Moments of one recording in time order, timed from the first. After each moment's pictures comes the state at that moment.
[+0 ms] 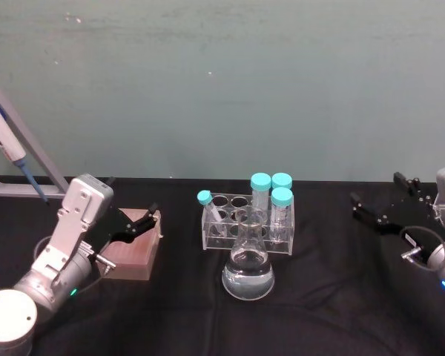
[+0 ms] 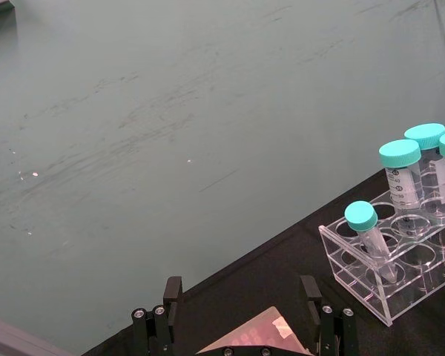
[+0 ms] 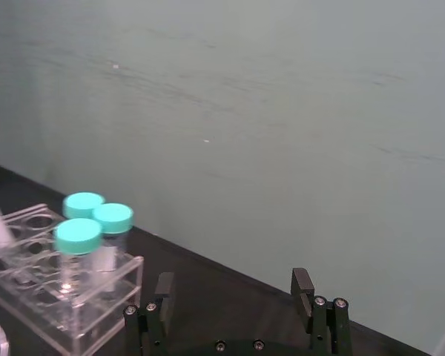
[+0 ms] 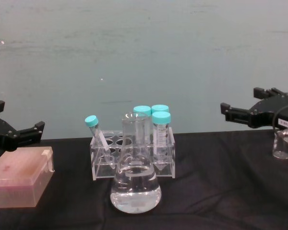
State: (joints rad) left arm -0.20 0.60 0.45 -1.41 -0.25 -0.12 0.03; right arm 0.32 0.21 -0.15 -1.21 0.05 -0.15 0.36
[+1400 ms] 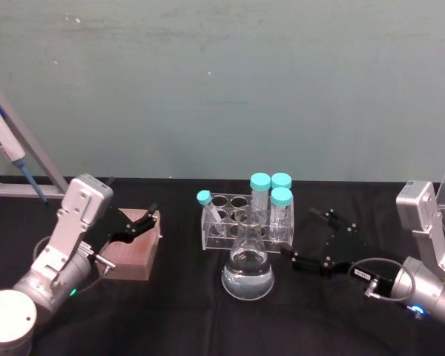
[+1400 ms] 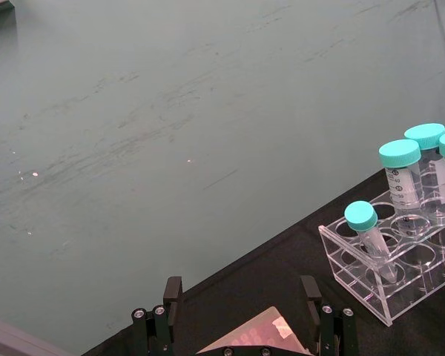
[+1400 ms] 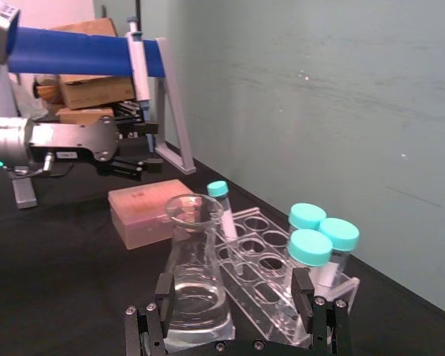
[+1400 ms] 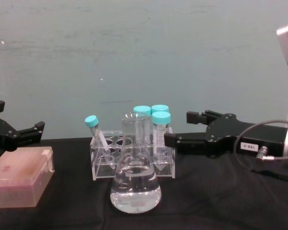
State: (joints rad) left arm -0.20 0.60 0.45 -1.41 -0.25 -0.12 0.03; right arm 0.37 0.30 -0.35 -1.19 0.30 -0.15 0.77
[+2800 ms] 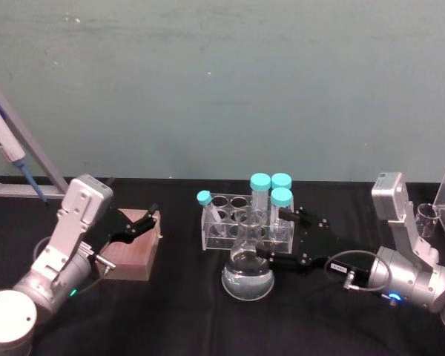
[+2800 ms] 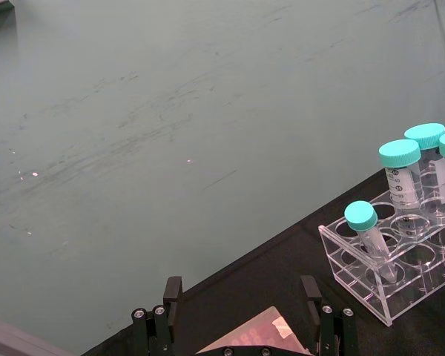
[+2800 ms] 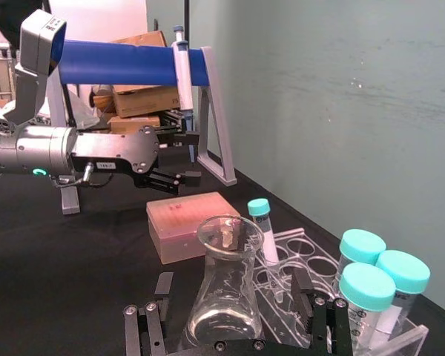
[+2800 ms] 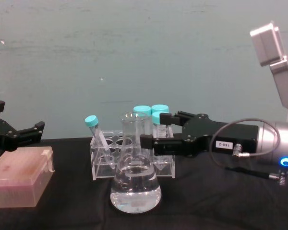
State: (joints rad) left arm -0.20 0.60 0.45 -1.41 -0.25 -0.12 0.03; right arm 0.52 0.26 -0.48 -0.99 0.40 -0.23 0.88
